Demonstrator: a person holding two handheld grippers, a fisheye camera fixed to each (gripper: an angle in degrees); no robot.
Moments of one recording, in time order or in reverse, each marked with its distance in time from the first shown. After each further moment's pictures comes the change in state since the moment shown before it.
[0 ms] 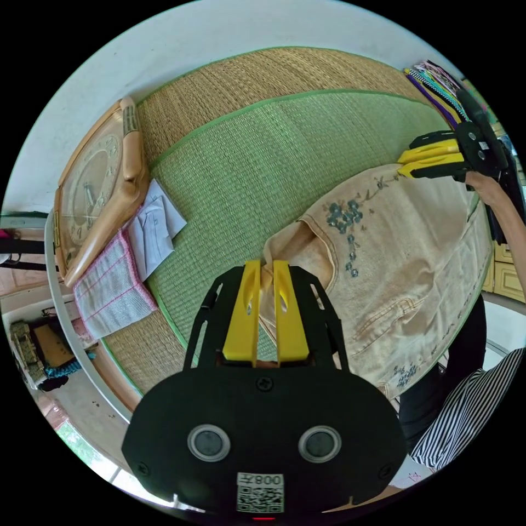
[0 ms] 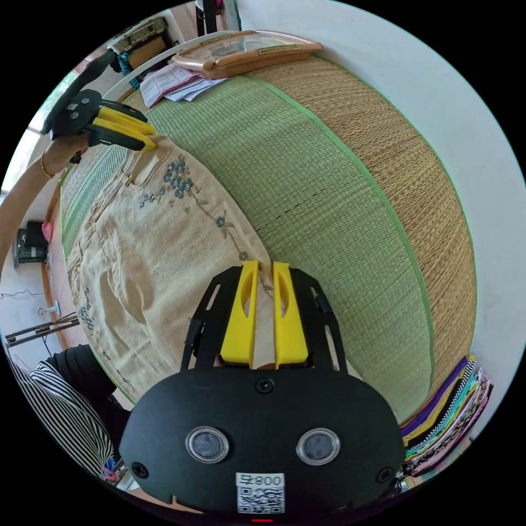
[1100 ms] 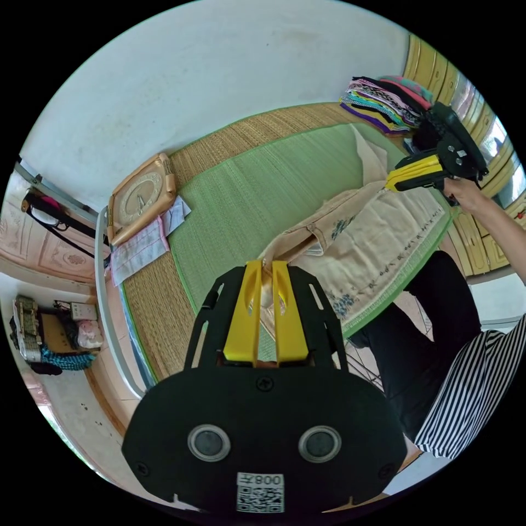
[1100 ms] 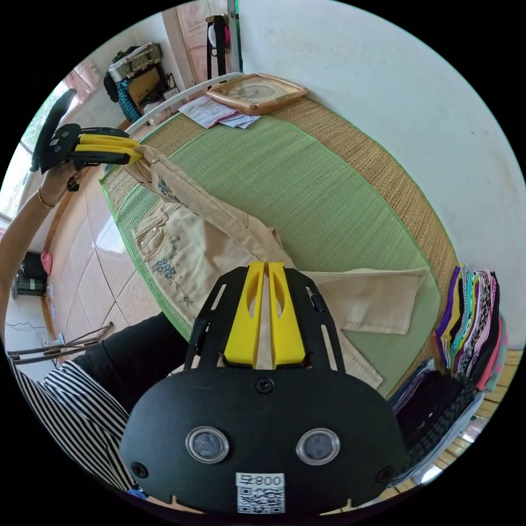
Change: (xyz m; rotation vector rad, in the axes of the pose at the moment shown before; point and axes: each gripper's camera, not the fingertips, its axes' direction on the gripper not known) left arm 0.245 0.277 -0.172 0.286 -0.040 0.030; right arm -0.168 0.240 -0.264 0.155 0.072 0.161
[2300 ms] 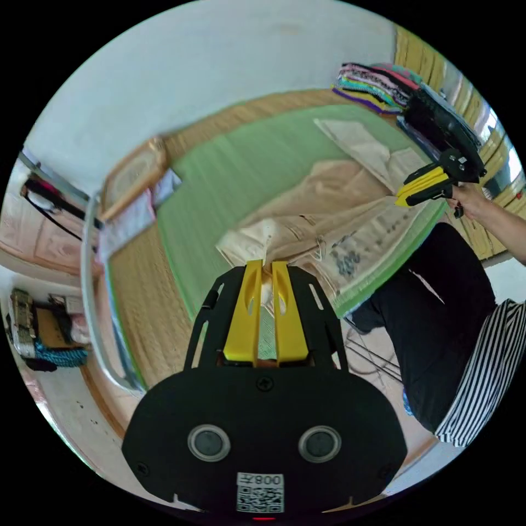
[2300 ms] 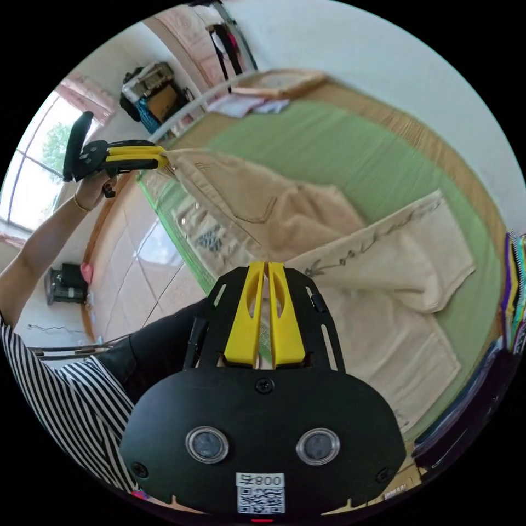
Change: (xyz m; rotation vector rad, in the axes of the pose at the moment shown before) left arm 0.050 0.202 0.040 -0.068 0.062 -0.015; right arm -0.061 0.175 0.002 -0.038 -0.272 0.055
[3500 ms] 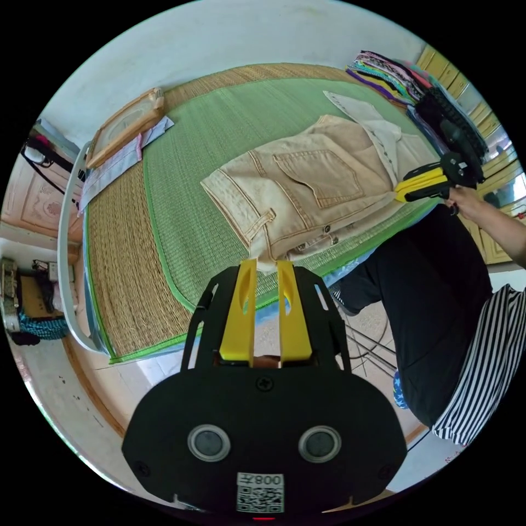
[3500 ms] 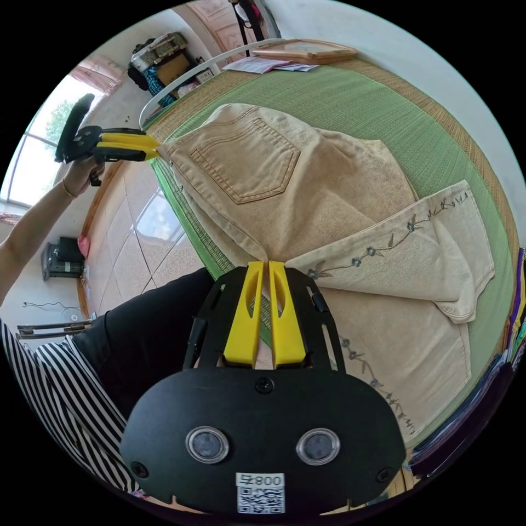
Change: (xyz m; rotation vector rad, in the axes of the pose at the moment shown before) left arm -0.028 0.138 0.070 -0.088 -0.008 -0.049; right arm -0.077 0.100 0.096 -0.047 0.007 -0.086
